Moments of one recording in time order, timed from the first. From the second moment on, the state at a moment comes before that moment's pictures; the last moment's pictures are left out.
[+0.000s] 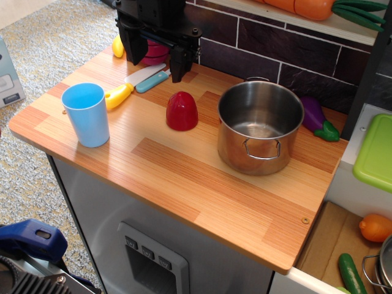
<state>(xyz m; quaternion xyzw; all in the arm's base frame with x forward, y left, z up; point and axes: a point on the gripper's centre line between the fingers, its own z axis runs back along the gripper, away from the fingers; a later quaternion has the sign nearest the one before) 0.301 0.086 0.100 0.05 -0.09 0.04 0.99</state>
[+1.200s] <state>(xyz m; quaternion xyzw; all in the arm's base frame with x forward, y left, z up) 0.331 0.082 0.030 -0.02 -0.12 0.03 0.99</state>
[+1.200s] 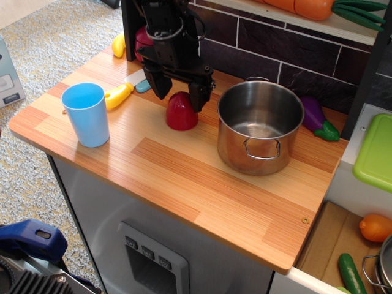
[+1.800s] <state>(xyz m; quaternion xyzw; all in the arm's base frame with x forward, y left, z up) 0.329 0.082 0.012 -0.04 -0.13 0.04 0.99</state>
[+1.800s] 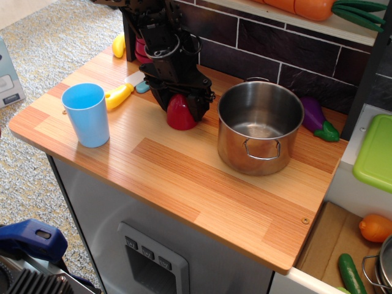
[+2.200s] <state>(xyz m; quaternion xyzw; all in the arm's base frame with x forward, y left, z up) 0.318 0.078 0.029 -0.01 -0.07 0.02 1.00</state>
